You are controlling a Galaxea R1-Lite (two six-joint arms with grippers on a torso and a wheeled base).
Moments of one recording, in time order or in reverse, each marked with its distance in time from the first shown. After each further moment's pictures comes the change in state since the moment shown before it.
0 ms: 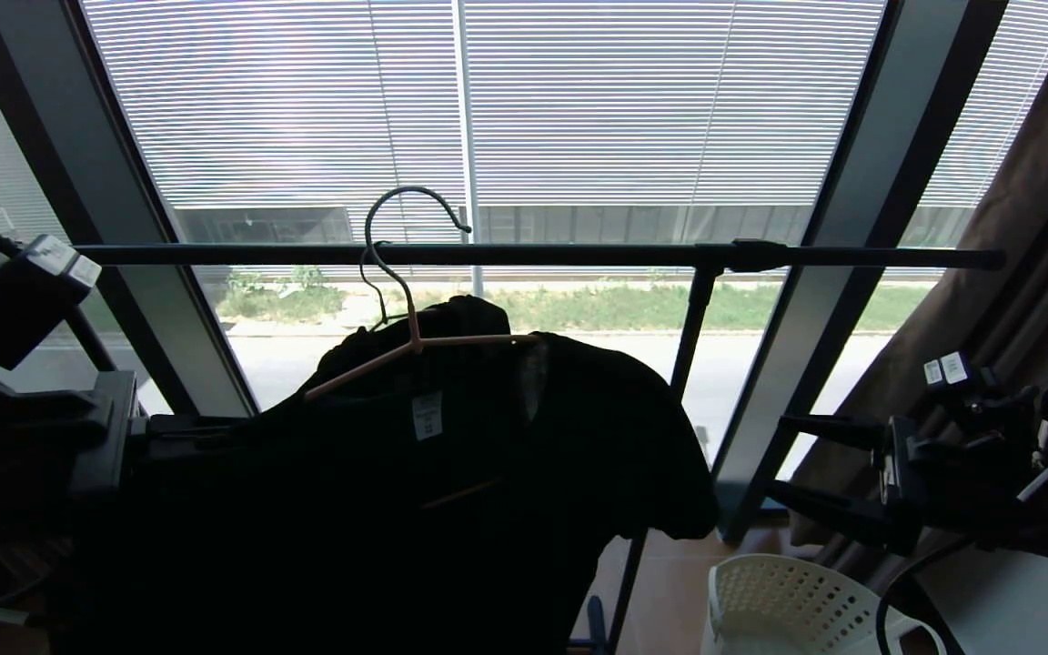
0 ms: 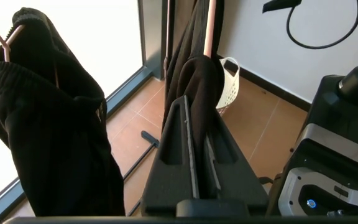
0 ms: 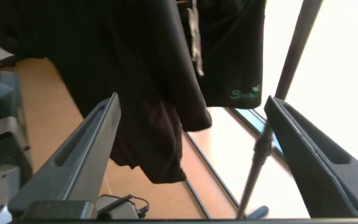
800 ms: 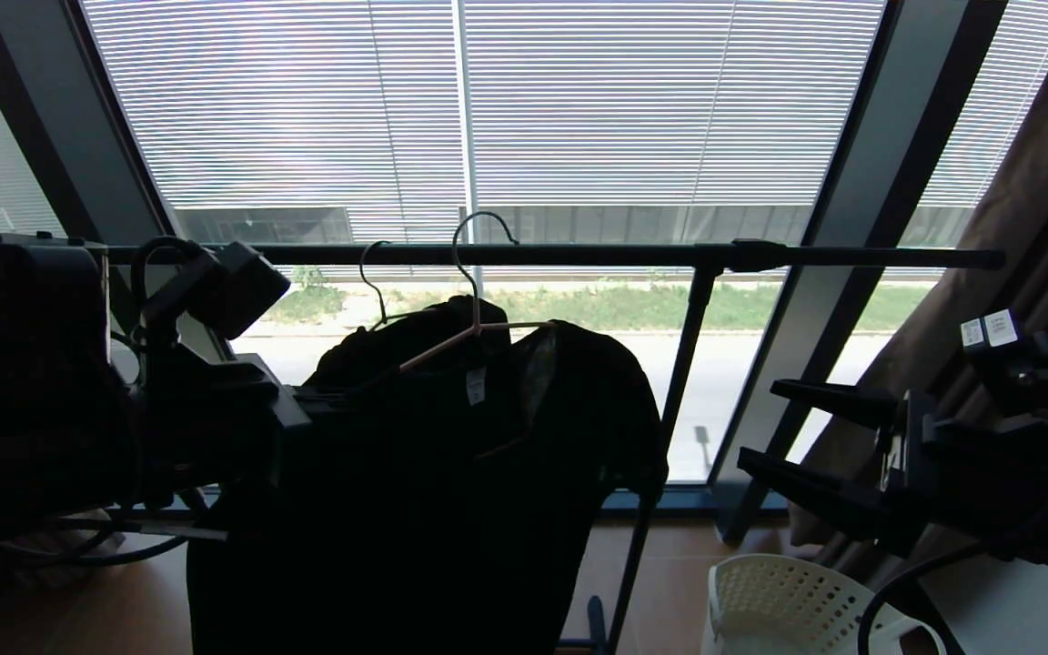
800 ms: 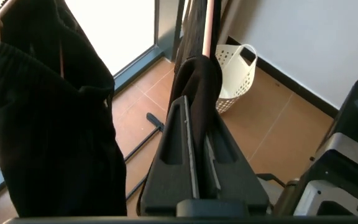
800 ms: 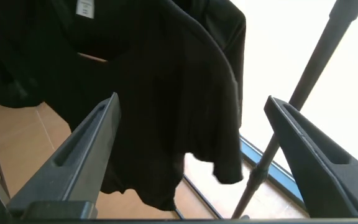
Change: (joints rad) left arm -0.182 0.219 -0.035 -0.199 0.312 -0.100; right arm 0.267 -0.218 0.004 0.009 -0.323 0.151
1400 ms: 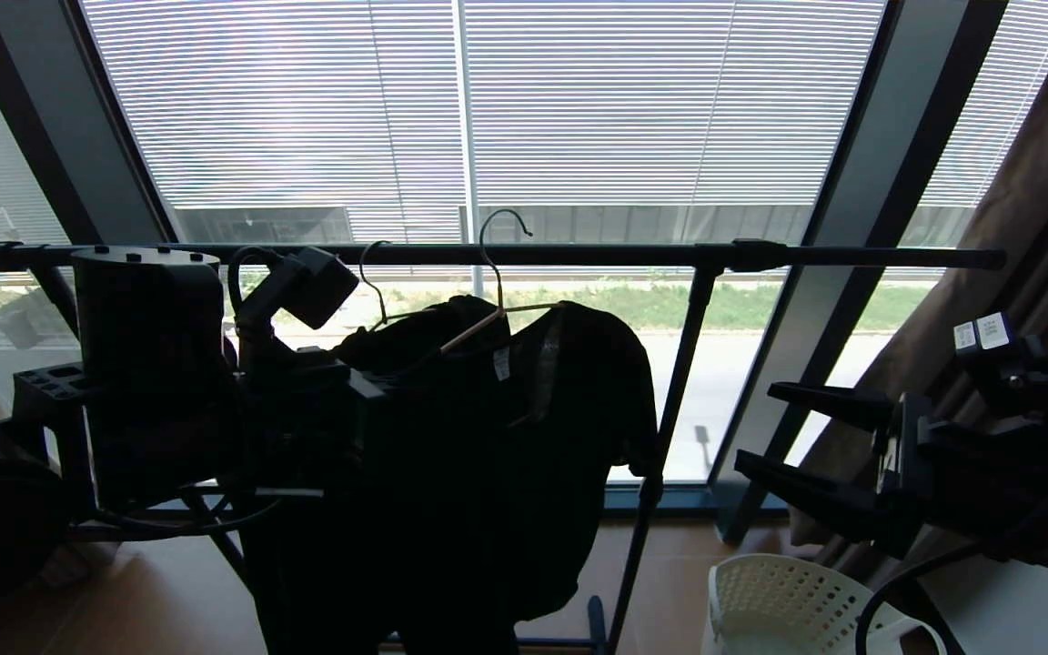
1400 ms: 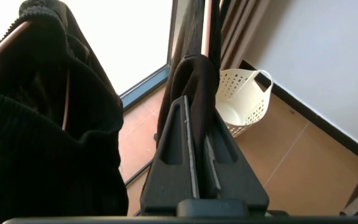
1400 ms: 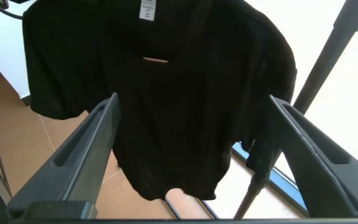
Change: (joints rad) left arm -0.038 0.168 -0.013 -0.213 0.086 -0.082; right arm 0.001 0.010 0.001 -0.001 0.000 -0.004
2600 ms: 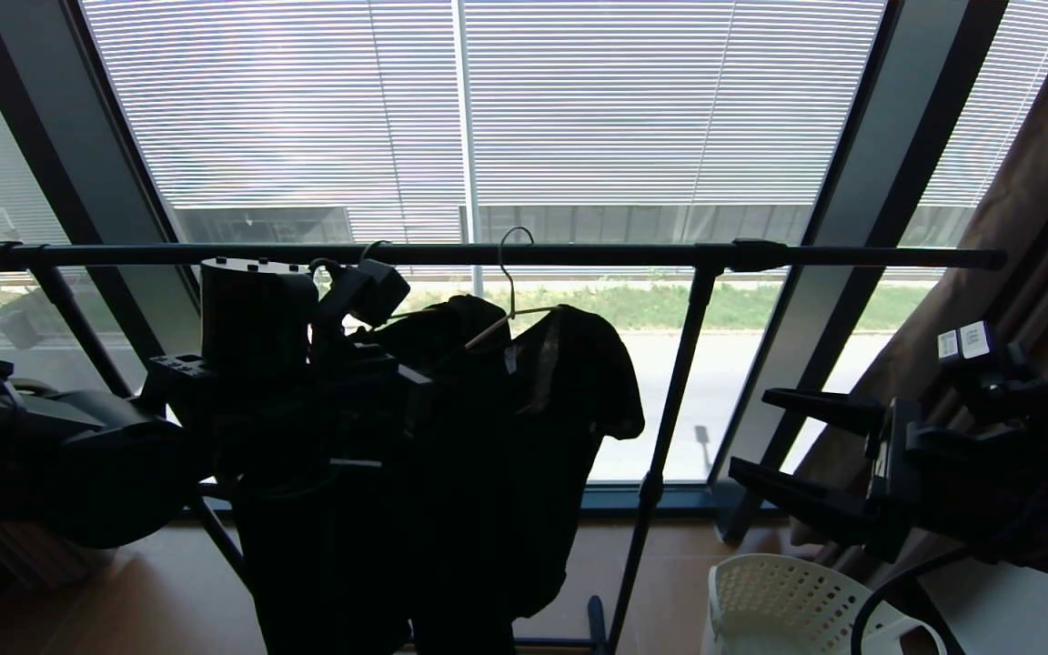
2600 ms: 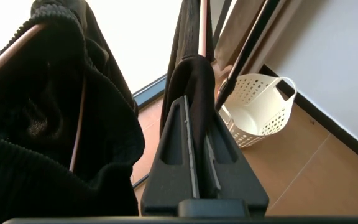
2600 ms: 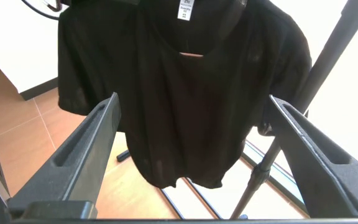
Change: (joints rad) left arm -0.001 0.182 -0.100 -0.053 0.046 0.000; right arm 0.000 0.022 0.004 -0.002 -0.001 -0.023
